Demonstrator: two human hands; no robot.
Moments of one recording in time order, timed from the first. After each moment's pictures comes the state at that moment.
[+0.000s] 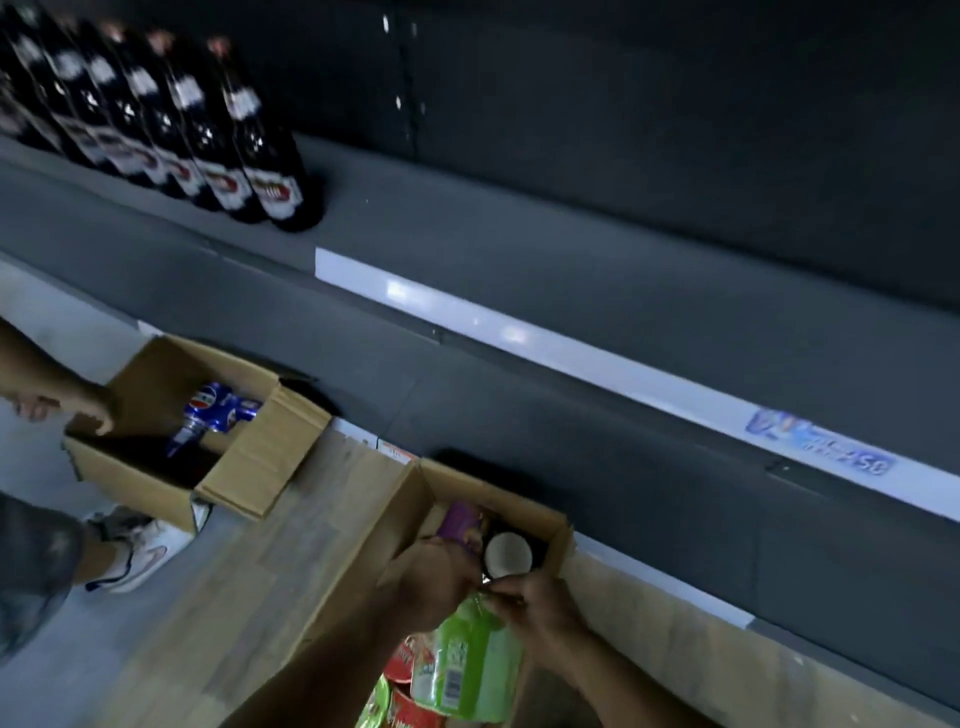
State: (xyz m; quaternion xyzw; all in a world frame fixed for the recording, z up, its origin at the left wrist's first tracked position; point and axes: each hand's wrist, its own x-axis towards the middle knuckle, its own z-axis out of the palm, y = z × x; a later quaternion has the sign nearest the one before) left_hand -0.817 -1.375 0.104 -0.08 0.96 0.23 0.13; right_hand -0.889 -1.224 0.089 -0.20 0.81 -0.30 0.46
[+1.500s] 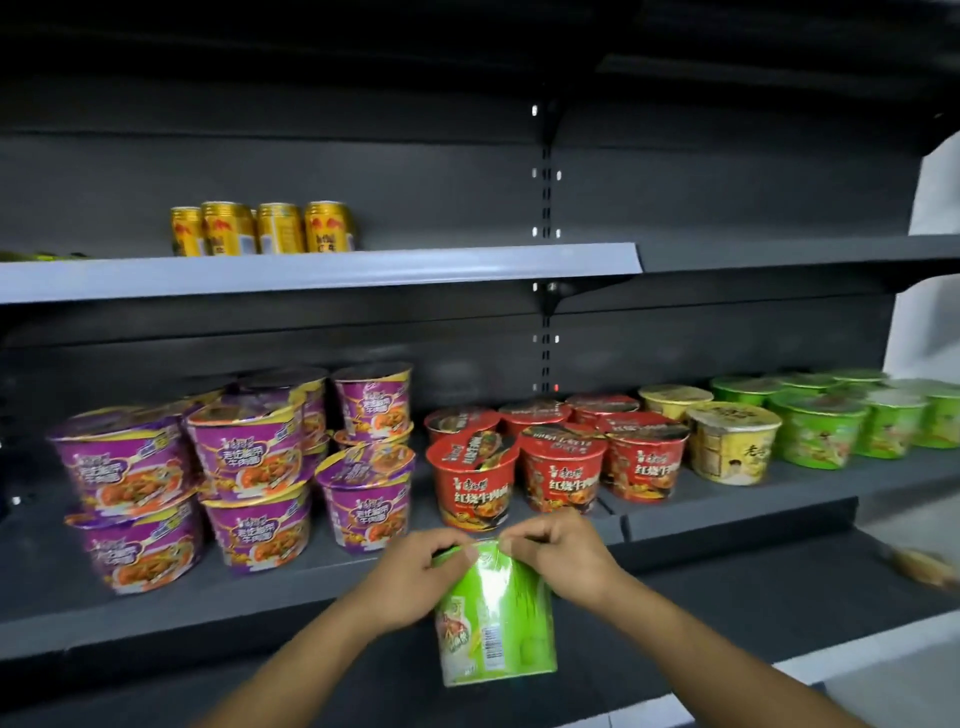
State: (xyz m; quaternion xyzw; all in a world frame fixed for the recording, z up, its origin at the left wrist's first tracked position) left_hand -1.030 -1.163 0.577 0.21 0.88 0.42 -0.04; right_hand -1.039 -0.962 0.582 -0.15 0.83 -0.53 -0.02
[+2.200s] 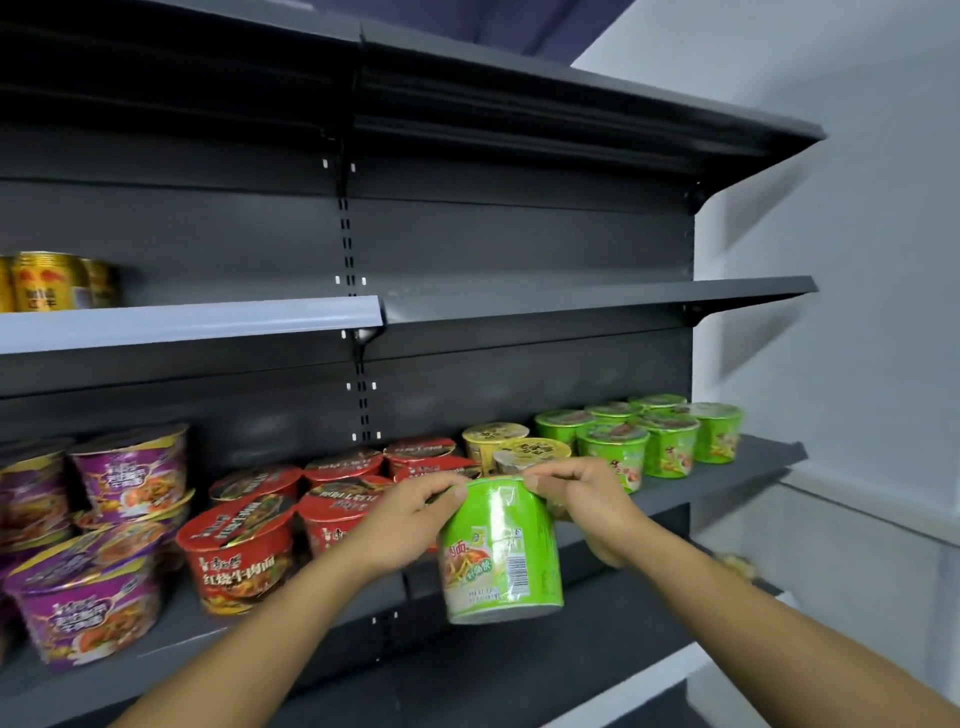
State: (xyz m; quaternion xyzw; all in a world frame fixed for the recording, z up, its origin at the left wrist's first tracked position) left_hand -1.066 -0.896 0.656 0.33 0.82 0.45 -0.07; right_hand -1.038 -0.687 0.656 -0.07 0.72 -0.68 -0.15
